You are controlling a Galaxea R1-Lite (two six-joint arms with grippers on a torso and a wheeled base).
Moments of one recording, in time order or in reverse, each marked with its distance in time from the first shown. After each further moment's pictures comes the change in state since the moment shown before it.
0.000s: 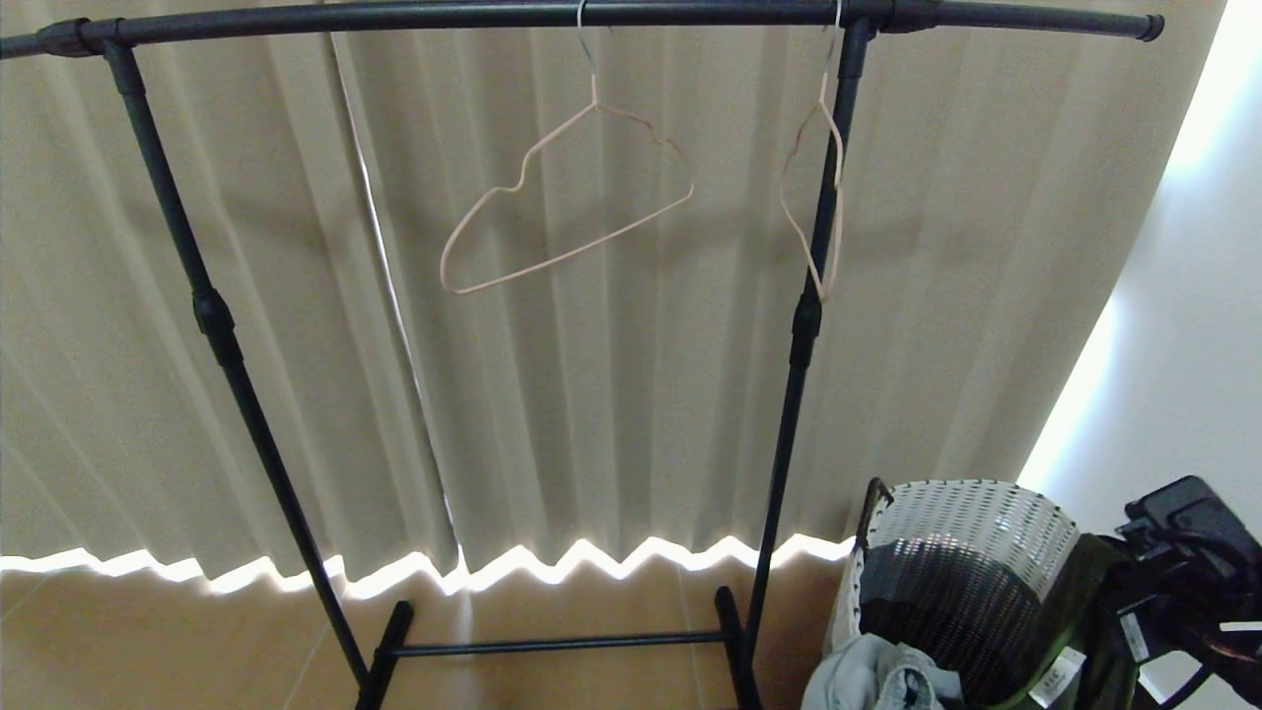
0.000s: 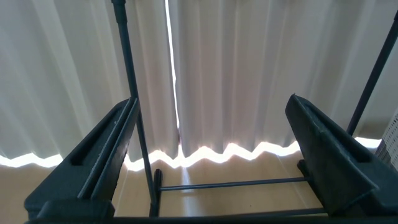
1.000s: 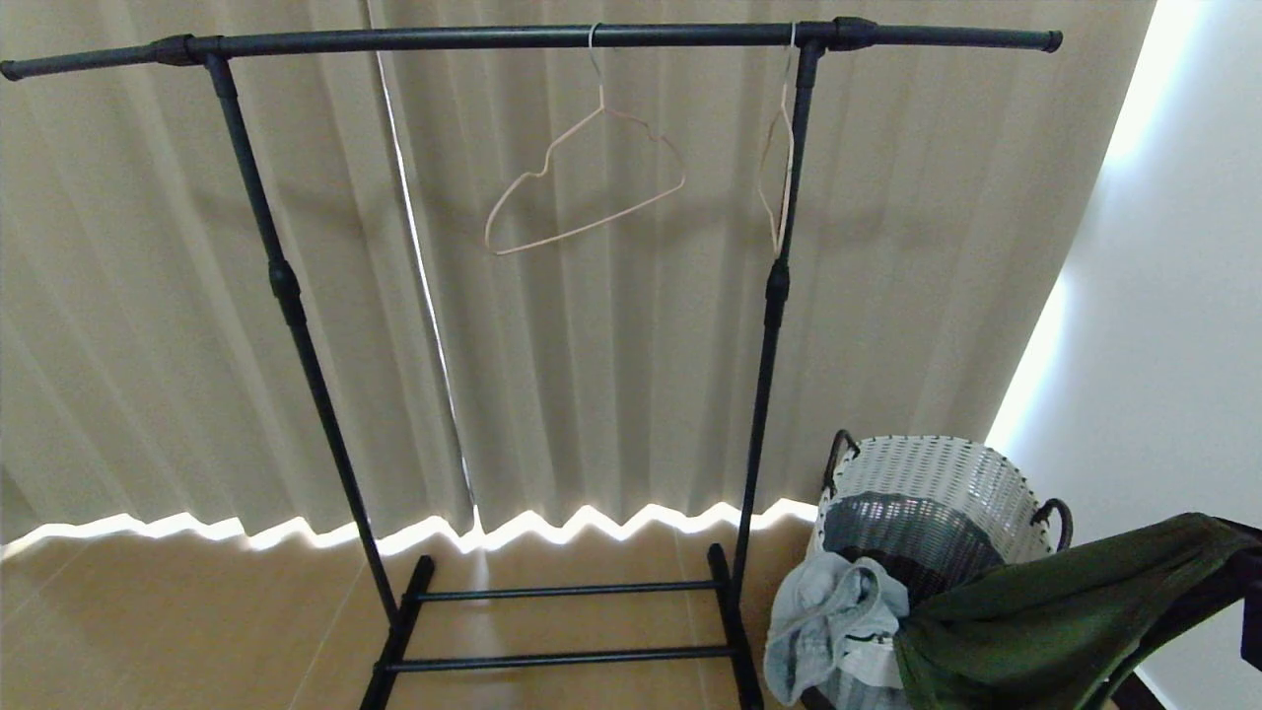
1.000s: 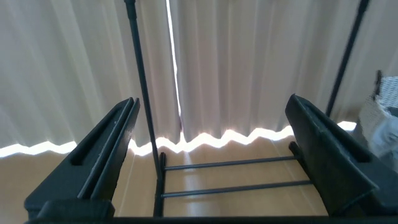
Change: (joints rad) left arm 0.000 0.000 0.000 0.001 -0.015 0.018; right arm 0.029 -0.556 -0.290 0.806 0.006 0.190
